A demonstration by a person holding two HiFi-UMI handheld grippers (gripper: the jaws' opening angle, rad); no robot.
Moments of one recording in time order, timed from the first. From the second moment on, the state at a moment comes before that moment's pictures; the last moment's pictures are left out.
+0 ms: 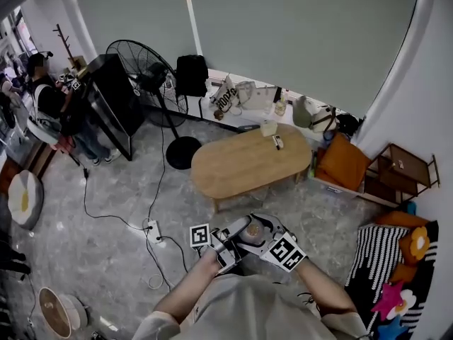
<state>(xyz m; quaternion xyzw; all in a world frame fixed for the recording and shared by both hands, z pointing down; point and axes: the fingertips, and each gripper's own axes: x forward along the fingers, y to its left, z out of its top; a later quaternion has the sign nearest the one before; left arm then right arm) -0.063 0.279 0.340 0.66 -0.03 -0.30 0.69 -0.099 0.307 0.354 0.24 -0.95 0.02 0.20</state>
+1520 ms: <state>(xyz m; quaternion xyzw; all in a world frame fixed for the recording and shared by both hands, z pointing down) -0.034 -0.023 0.395 0.62 -0.09 -0.31 0.72 -0.066 0.008 0.402 0.20 -0.95 0.07 0.20</state>
